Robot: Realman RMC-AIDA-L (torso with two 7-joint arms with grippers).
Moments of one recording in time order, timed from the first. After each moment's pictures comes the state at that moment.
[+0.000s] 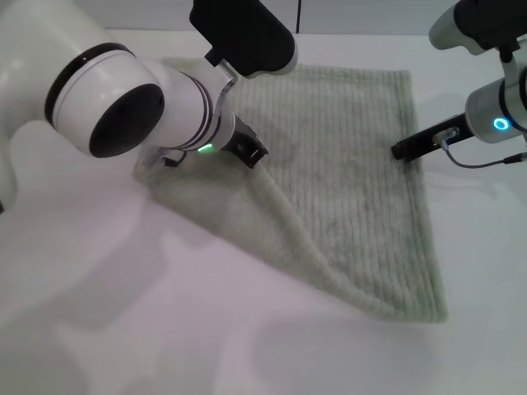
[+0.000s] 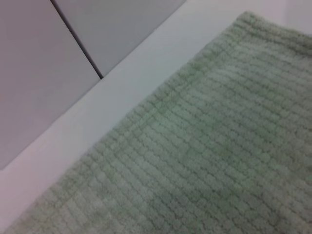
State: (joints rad) left arm -0.68 -2.07 -1.19 -1.20 2.88 -0.91 0.10; right arm 0.89 2.04 -1.13 -0.54 -2.51 -0.94 2.36
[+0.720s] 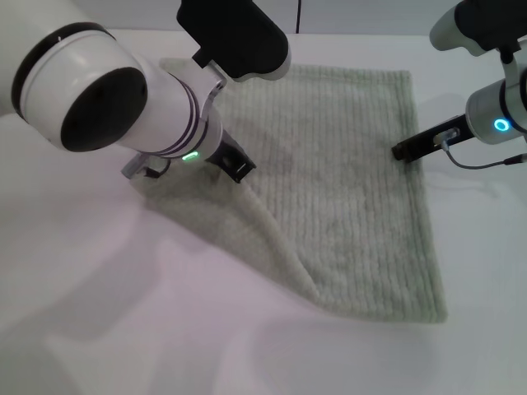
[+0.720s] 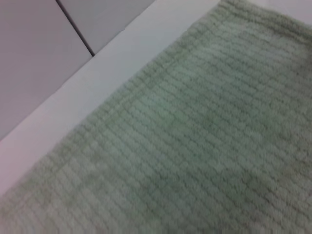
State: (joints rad) left arm -0.62 -2.06 -1.20 -1.40 2.89 -1.13 0.10; right arm 0.89 2.04 -1.13 -0.54 -2.51 -0.94 2.36
